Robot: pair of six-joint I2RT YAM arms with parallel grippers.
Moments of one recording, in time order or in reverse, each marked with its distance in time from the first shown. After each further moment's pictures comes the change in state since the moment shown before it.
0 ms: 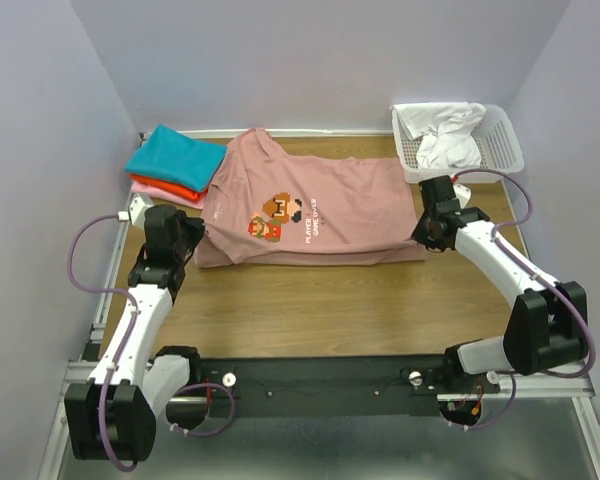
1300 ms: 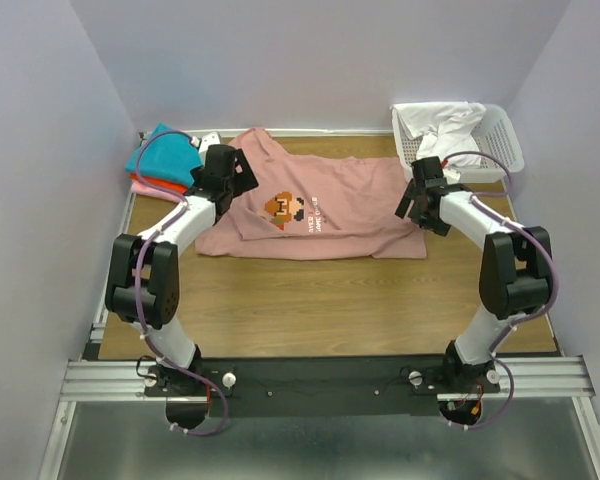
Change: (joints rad) left arm -0.185 0.789 0.547 0.096 -0.124 0.441; right arm -0.060 0.382 0.222 0.105 0.045 -0.080
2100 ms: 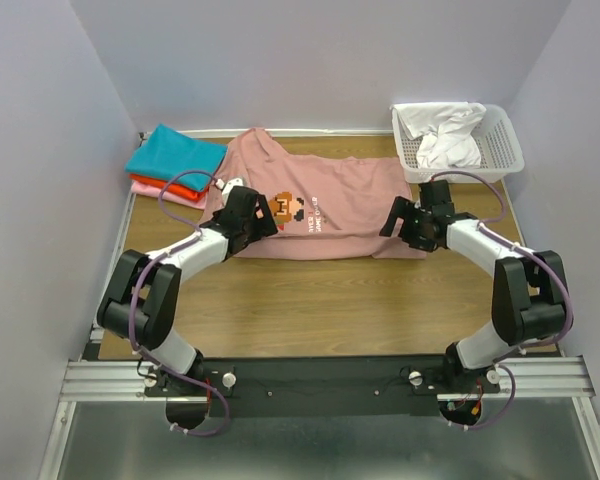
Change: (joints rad) left arm -0.176 -0.143 -0.309 -0.013 0.074 -0.097; right arm 0.000 -0.204 -0.297 0.239 -0.439 -0.097
